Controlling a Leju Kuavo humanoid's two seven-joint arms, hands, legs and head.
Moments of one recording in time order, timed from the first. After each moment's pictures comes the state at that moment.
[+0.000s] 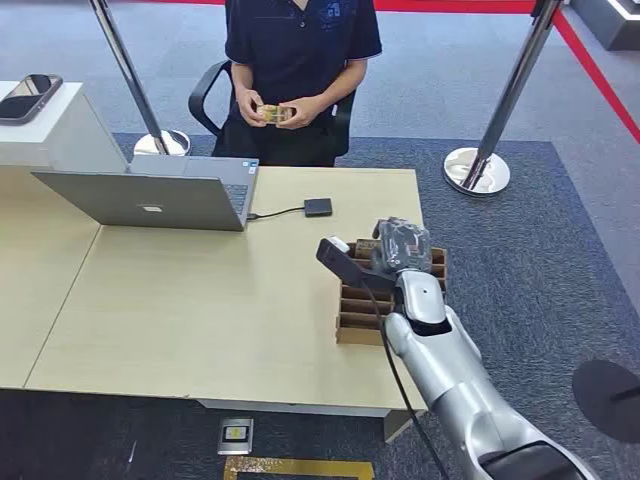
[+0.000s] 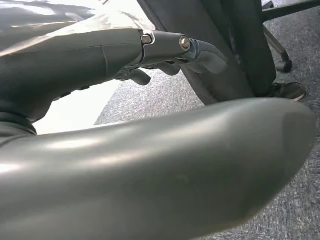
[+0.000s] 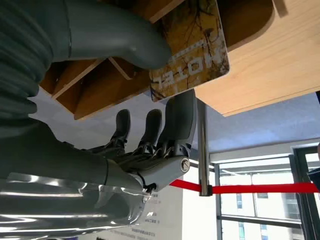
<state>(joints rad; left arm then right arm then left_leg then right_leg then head) -0.08 -0.24 0.77 -0.19 -1.43 0.66 0.15 -0.66 0.14 0.41 -0.55 1.30 -0.27 0.15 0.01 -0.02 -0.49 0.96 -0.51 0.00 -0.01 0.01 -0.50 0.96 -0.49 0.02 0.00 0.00</state>
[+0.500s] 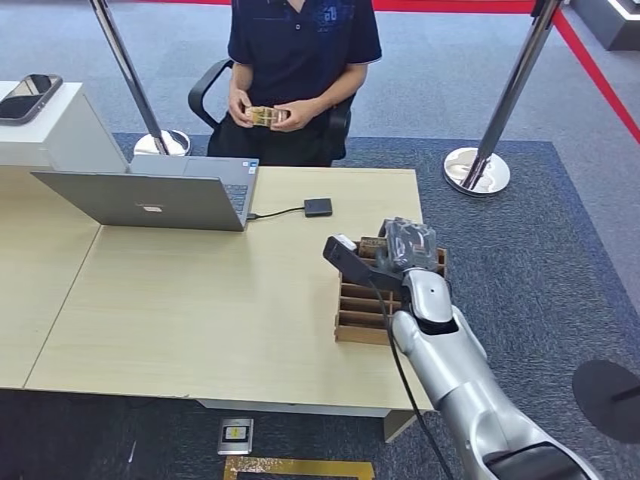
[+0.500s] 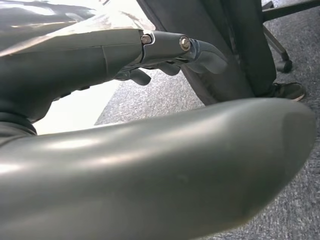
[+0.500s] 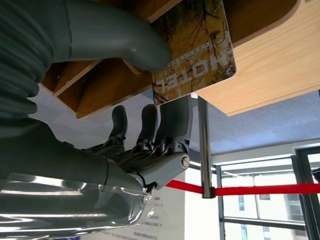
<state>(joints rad) -0.08 -0.24 0.78 -0.19 -1.43 0.66 0.16 -0.67 0.16 0.39 -0.55 1.30 -0.25 0.13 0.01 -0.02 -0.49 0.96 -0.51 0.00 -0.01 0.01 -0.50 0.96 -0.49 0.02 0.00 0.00</state>
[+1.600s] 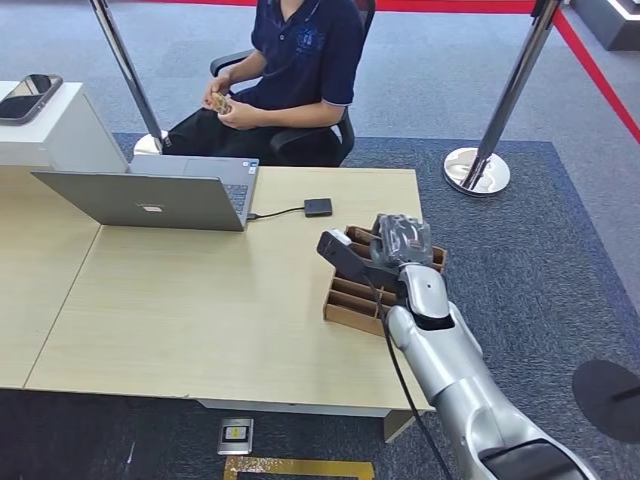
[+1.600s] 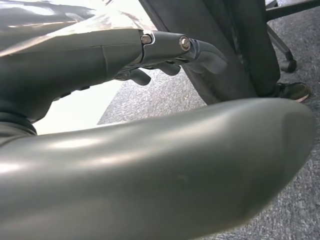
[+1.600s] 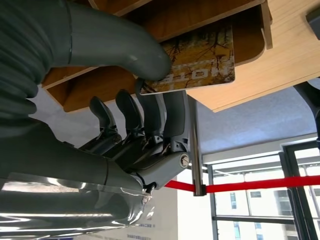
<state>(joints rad) -0.08 -0.24 0.79 -0.19 -1.42 0.66 0.17 -0.70 0.18 0.38 -0.55 1.31 -0.28 0.08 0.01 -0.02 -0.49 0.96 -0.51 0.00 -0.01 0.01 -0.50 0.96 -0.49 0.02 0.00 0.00</state>
